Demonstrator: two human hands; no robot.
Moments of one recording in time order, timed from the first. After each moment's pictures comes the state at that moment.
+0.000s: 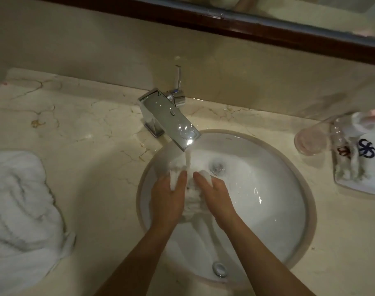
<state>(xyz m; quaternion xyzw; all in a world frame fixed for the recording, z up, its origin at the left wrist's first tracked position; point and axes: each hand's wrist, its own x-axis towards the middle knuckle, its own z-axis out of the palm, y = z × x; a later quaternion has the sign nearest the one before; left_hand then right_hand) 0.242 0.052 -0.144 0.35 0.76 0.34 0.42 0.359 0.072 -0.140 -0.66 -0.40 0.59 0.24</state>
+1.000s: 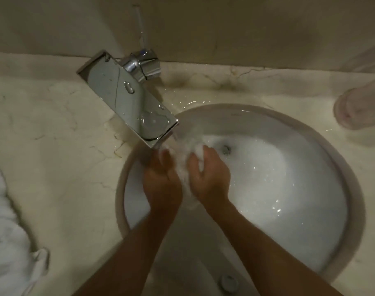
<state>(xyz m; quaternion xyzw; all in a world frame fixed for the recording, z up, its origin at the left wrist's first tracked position) 0.255 0.084 -0.207 0.50 0.81 0.23 0.19 0.348 0.100 -0.228 -0.69 -0.60 0.27 0.31</state>
